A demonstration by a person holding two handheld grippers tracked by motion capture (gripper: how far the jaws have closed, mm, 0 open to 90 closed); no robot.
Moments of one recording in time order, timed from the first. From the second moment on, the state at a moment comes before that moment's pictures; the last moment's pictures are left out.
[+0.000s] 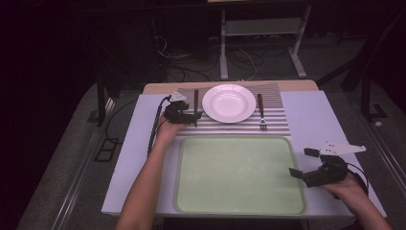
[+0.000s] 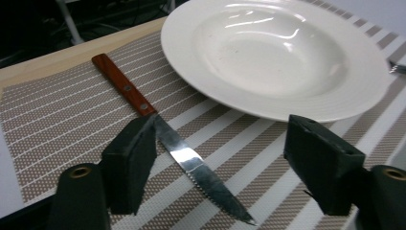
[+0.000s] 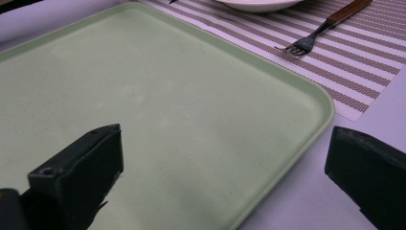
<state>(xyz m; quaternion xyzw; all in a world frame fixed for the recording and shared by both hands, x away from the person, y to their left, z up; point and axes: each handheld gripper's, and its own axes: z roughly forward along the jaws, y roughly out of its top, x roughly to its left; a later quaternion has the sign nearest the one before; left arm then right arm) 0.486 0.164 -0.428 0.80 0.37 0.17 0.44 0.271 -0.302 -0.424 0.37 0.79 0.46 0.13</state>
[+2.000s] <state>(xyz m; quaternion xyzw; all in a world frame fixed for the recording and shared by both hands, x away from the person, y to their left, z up) 0.515 0.153 -0.448 0.83 0.41 0.14 0.35 0.270 -0.304 -0.424 0.37 0.79 0.47 0.13</state>
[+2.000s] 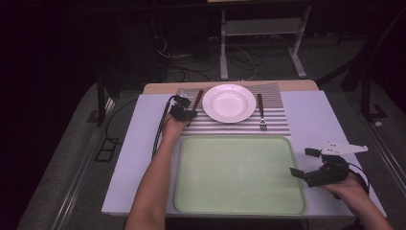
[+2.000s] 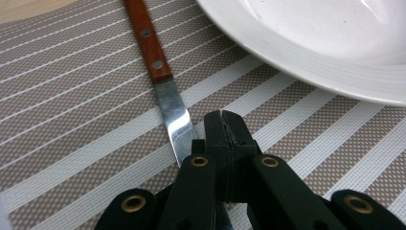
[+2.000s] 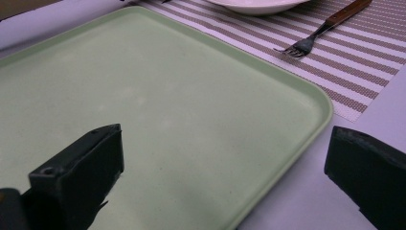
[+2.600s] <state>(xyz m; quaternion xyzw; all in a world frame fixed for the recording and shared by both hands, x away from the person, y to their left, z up) 0.515 0.169 -0.447 0.83 0.42 0.15 0.34 0.270 -0.304 -0.424 0.37 0.79 0.47 0.12</state>
